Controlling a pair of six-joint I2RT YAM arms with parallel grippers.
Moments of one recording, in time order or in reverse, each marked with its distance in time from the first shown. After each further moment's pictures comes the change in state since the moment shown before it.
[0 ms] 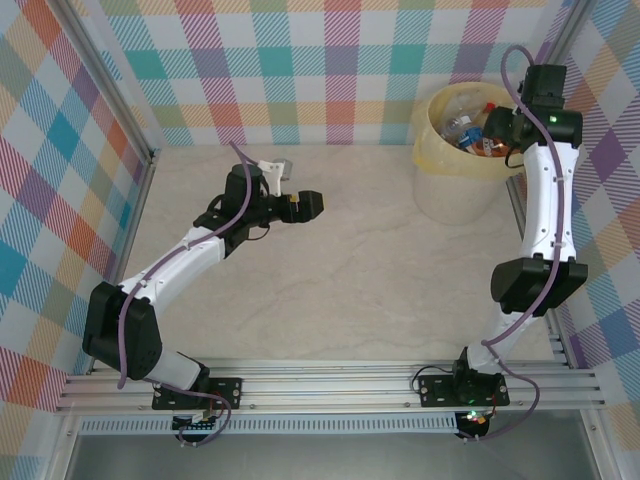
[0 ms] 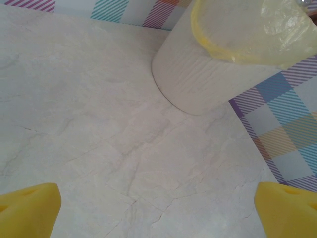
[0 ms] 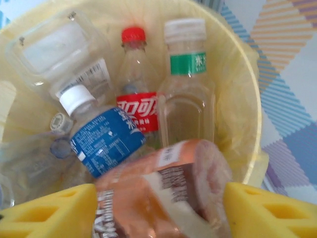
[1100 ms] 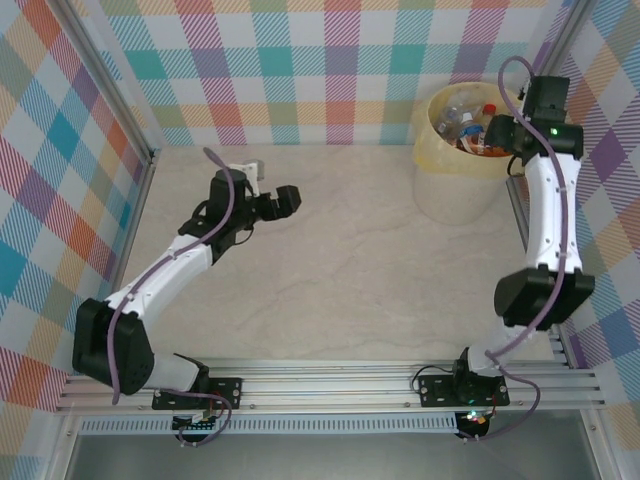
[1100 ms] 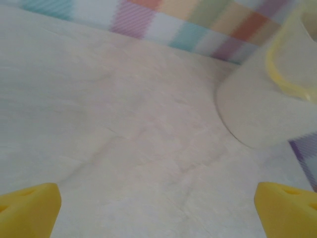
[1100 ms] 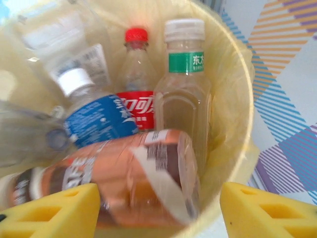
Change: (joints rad) left arm 0.068 -0.119 -0.076 -0.052 -0.293 -0.045; right arm -0.010 -0.169 -0.242 0.171 -0.030 -0.047
